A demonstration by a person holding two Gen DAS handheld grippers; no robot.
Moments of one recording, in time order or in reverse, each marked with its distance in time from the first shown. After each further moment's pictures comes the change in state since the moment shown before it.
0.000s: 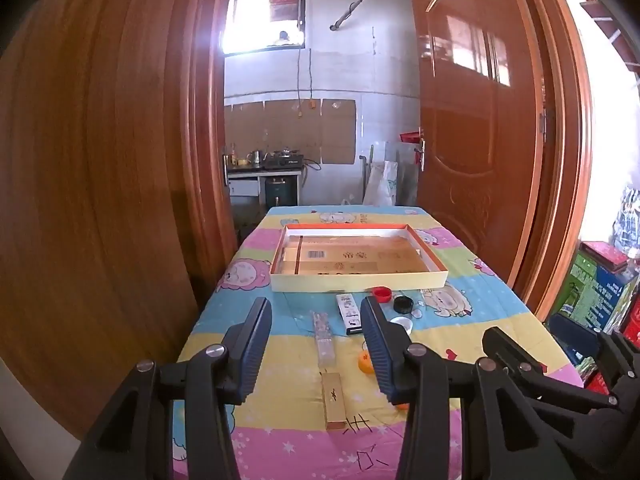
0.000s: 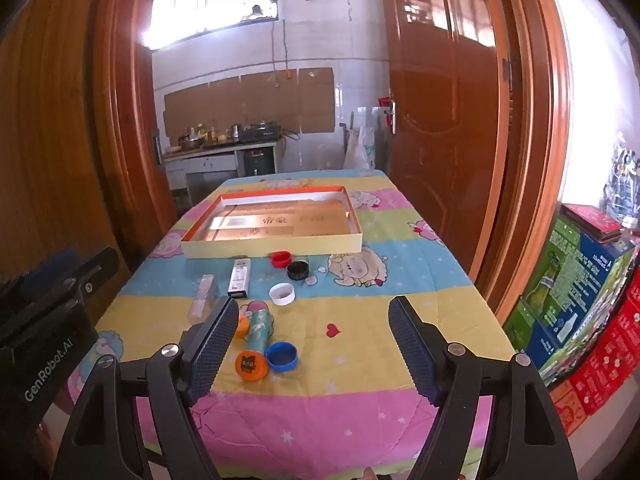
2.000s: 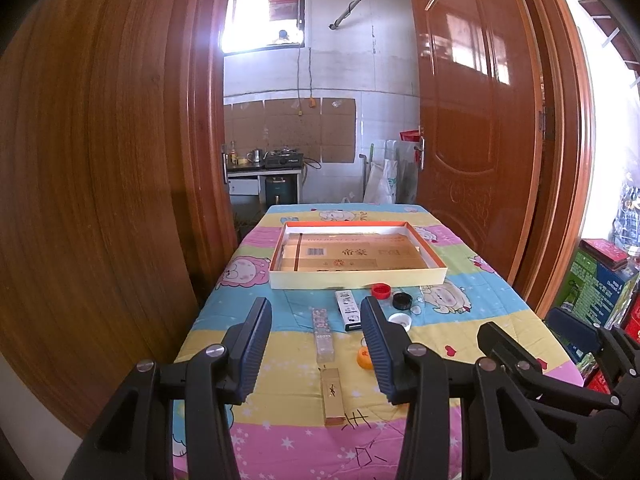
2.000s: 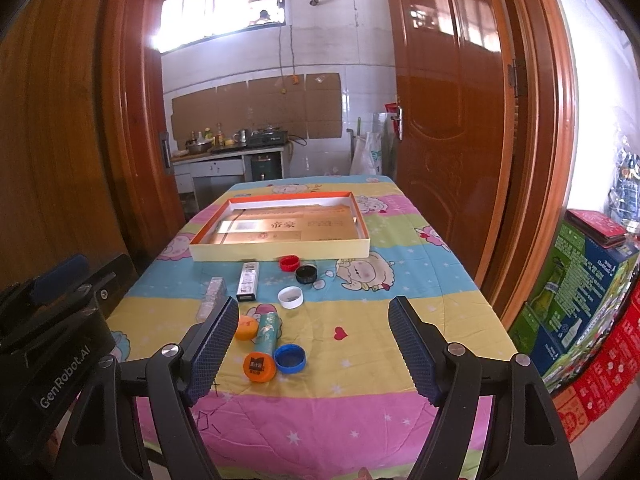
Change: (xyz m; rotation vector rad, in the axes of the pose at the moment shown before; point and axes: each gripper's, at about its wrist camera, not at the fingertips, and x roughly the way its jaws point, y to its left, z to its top) left arm -0.007 0.001 -0.004 0.006 -0.007 0.008; right arm -0.003 0.005 0.003 -0.008 -0.019 0.022
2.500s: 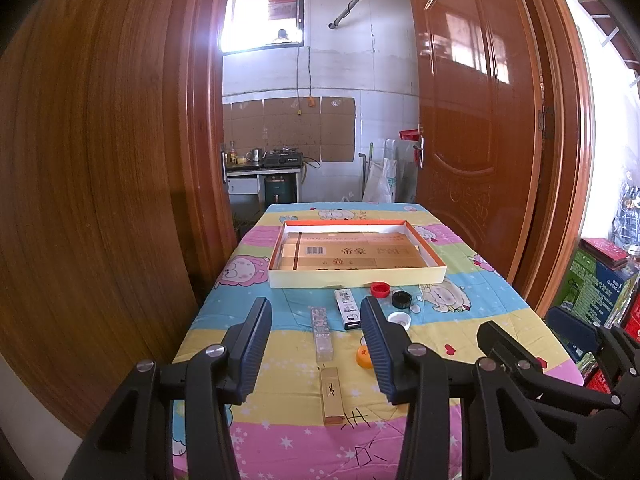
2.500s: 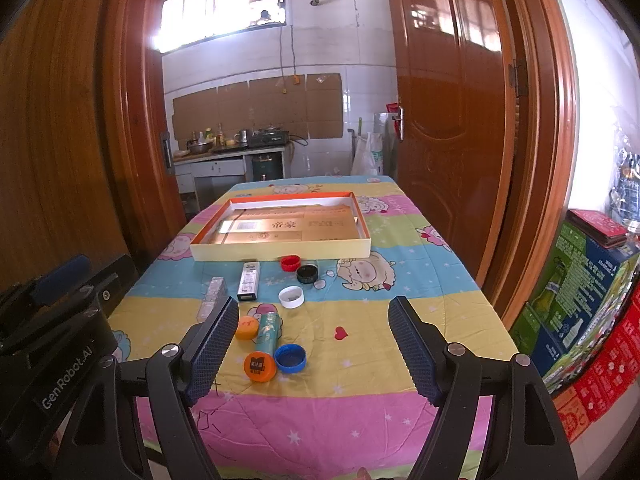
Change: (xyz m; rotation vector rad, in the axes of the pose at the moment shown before) left arm 0.000 -0.001 0.000 -0.001 0.002 -0.001; right arm 0.000 0.001 0.000 0.000 -0.001 0.001
